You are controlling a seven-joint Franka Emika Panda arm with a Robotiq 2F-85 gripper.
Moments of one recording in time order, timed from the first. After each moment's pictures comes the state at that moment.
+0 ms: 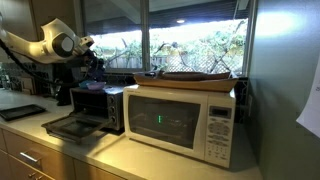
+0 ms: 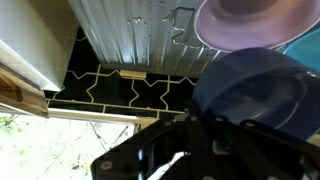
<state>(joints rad) 0.06 -0.43 0.19 -2.31 -0.16 2.81 0.17</state>
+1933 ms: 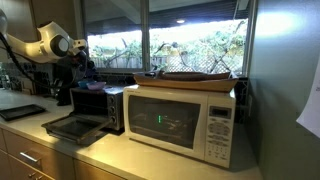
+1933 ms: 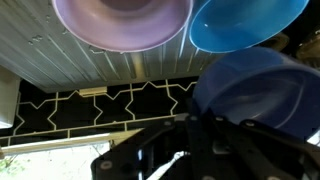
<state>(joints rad) 0.00 -0.33 0.40 -2.19 -0.14 2.78 0.48</state>
